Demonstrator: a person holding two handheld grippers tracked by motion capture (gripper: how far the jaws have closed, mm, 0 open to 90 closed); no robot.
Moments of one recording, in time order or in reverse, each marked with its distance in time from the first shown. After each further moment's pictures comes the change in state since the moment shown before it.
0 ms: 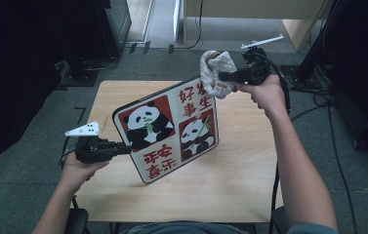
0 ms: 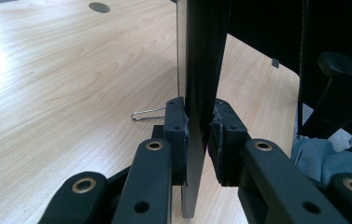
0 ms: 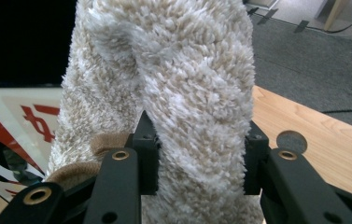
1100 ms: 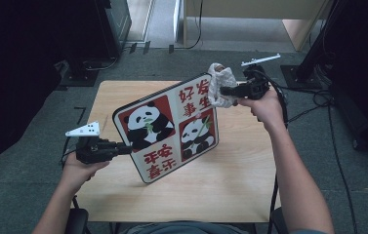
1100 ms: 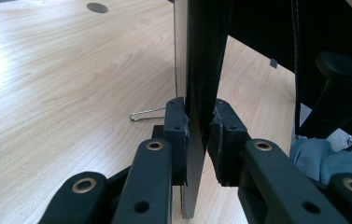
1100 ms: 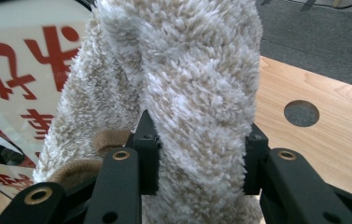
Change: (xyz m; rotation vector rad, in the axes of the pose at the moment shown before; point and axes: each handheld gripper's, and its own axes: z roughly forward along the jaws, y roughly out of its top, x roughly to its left) left arm 0.000 0.000 0.001 -0.002 -0.008 0.001; right arm -0.016 -0.042 0.020 0.032 0.013 0.043
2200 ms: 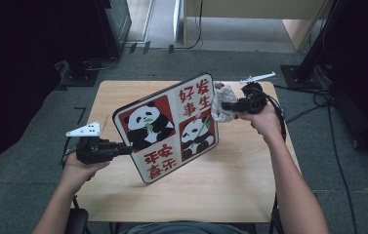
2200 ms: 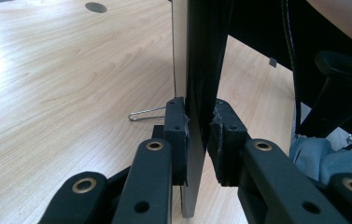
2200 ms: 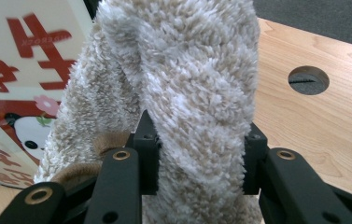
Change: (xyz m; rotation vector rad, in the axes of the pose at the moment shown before) left arm -0.001 0.000 0.001 0.002 -0.003 0.003; right arm -0.019 -0.046 0.025 0.046 0.002 -0.028
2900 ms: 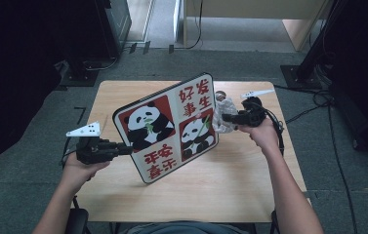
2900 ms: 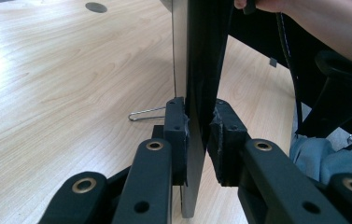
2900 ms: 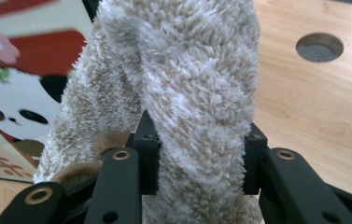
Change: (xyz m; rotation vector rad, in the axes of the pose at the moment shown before) left arm 0.000 0.000 0.000 -0.001 0.003 0.001; right arm -0.007 -0.044 0.019 -0.011 -0.001 0.033
